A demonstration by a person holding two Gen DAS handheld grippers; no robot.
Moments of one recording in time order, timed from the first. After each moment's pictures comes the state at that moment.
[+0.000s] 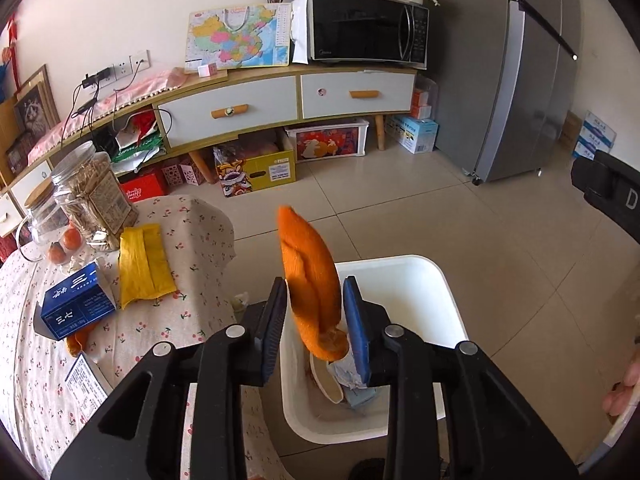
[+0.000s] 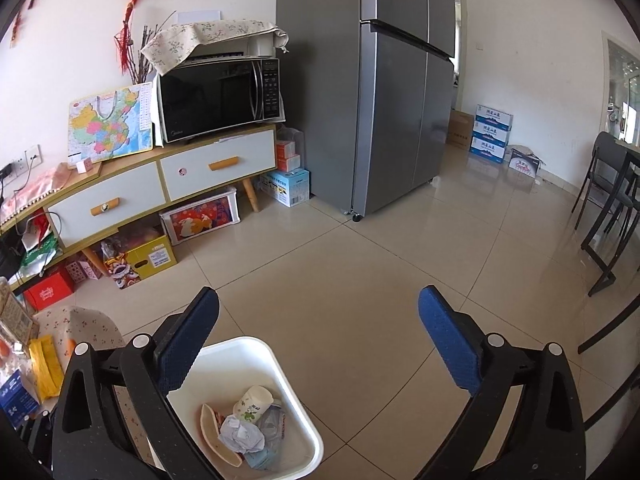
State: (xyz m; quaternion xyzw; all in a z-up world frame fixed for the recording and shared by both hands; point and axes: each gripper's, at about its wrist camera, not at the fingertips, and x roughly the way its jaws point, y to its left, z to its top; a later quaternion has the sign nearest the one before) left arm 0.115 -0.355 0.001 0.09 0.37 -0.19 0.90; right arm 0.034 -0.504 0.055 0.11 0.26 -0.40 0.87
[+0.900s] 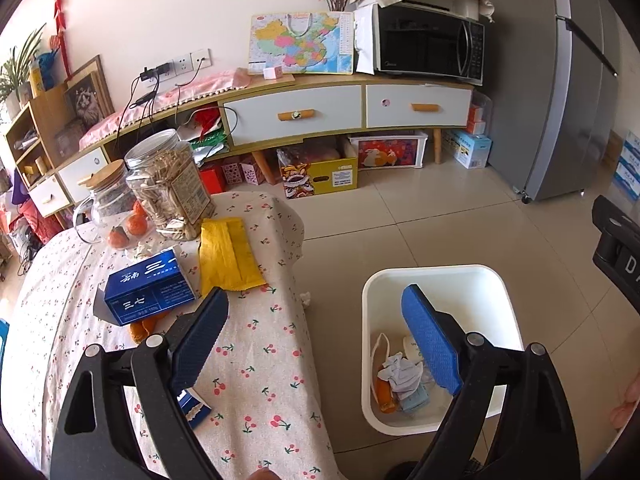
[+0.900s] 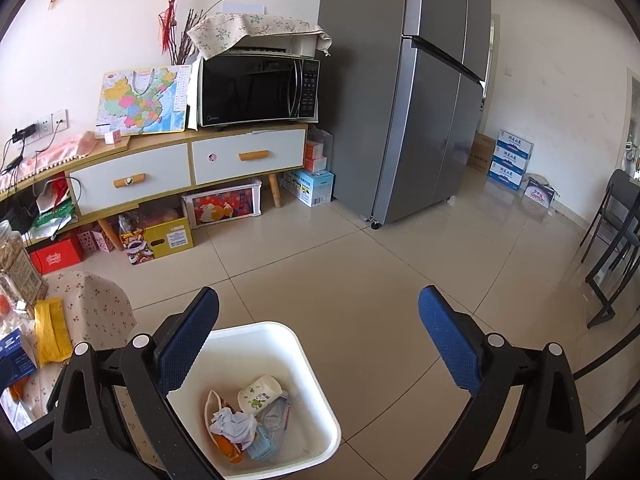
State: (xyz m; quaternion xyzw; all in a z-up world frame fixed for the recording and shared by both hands) left arm 0.120 -0.284 0.013 0.08 0.36 -0.09 0.92; right arm 0.052 -0.442 0.051 0.04 0.28 -0.35 0.90
